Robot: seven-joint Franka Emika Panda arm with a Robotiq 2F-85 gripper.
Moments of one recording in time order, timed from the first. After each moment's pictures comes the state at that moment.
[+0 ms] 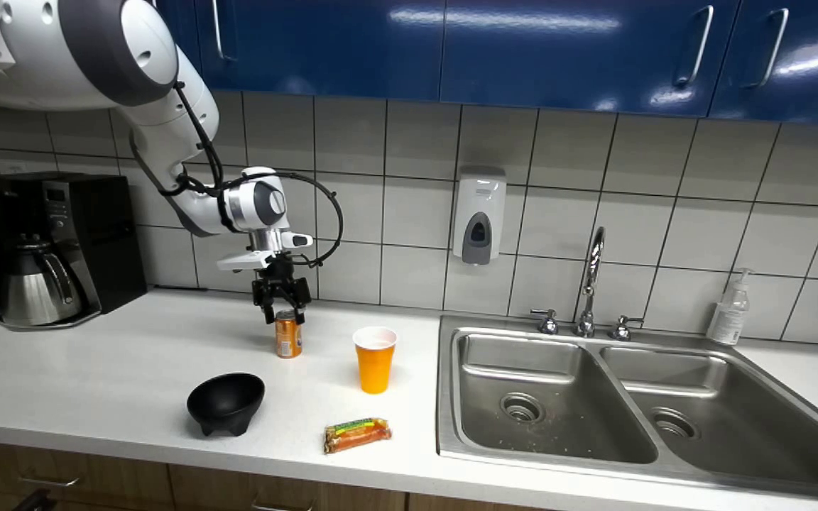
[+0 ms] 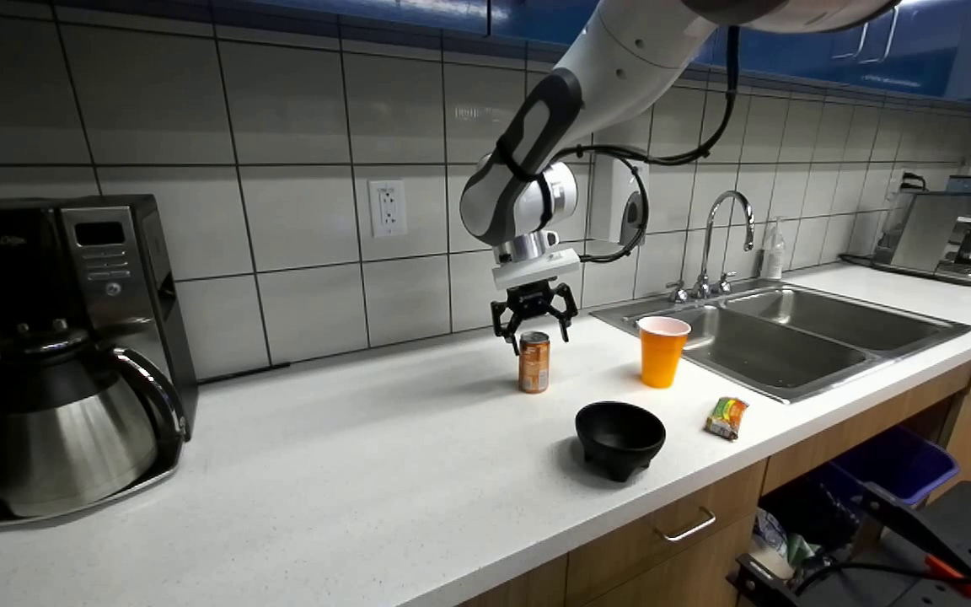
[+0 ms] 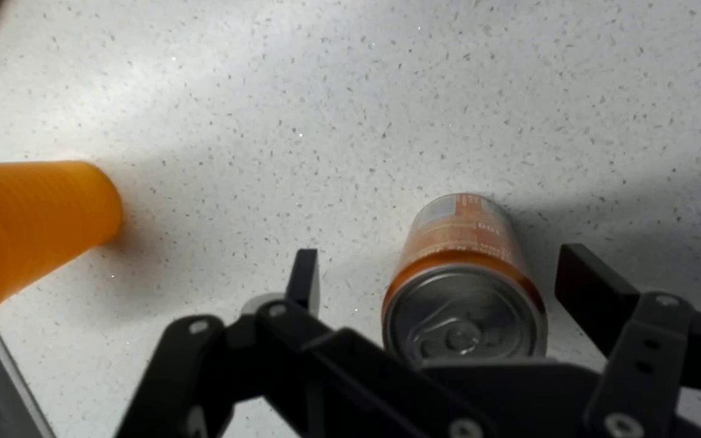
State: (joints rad) arm 0.12 0.86 -0.11 -1.45 -0.13 2.15 0.42
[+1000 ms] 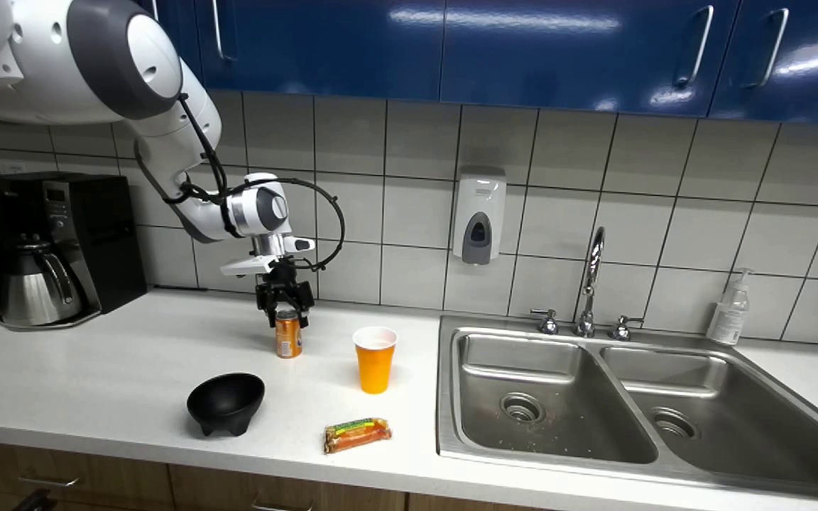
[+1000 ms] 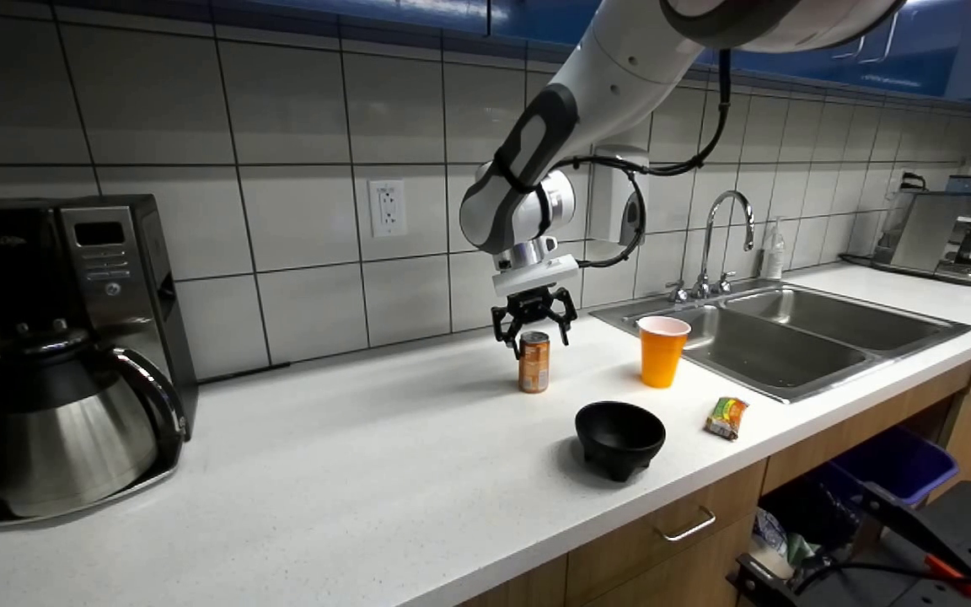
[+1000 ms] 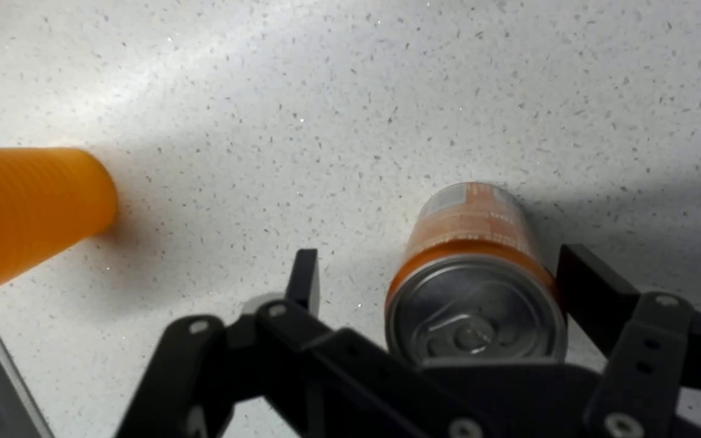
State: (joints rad) arm 0.13 0.91 -0.13 -1.41 -0.14 2.15 0.42
